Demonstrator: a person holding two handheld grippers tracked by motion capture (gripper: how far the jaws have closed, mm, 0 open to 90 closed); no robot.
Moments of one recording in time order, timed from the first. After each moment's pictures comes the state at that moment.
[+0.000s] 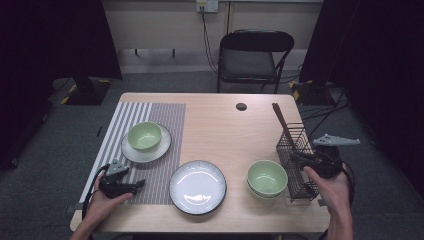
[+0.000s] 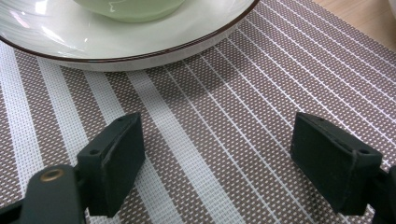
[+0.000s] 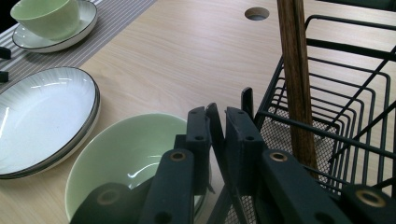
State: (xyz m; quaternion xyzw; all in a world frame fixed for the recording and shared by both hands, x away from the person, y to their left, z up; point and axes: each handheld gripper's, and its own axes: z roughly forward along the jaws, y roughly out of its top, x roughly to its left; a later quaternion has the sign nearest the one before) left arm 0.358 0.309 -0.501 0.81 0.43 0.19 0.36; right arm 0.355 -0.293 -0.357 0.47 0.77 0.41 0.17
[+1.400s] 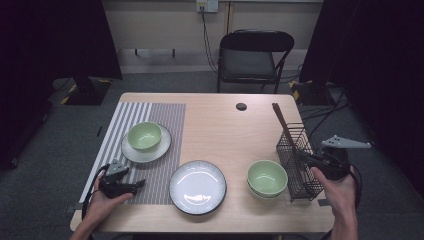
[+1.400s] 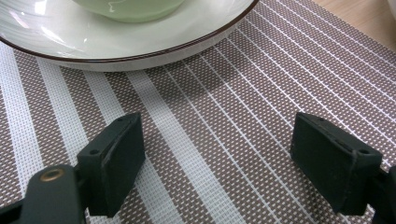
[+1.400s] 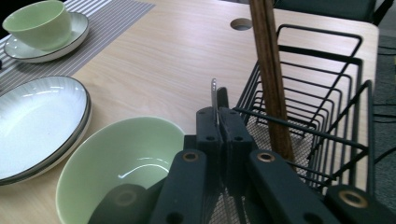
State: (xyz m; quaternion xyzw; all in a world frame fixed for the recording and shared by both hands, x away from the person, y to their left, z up) left arm 0.358 0.309 -0.501 0.81 0.43 0.19 0.36; right arm 0.346 -0.306 -0.353 0.47 0.75 0.41 0.20
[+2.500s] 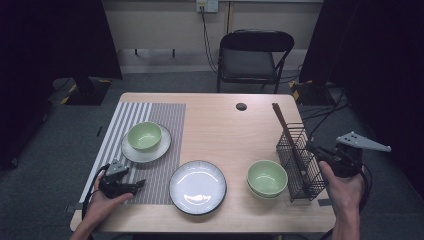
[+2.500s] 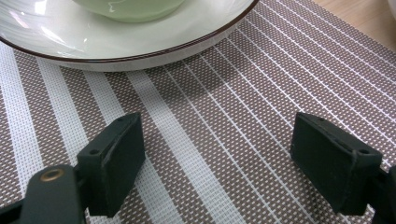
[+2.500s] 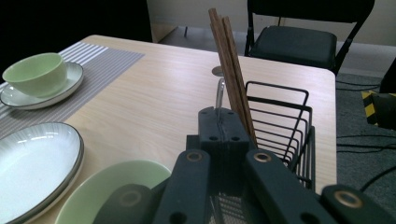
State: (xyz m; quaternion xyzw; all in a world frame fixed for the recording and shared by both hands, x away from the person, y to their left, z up) left arm 0.358 0.309 -0.501 0.81 0.43 0.19 0.36; right arm 0.337 -0.313 -0.331 0.47 0.70 0.47 0.26
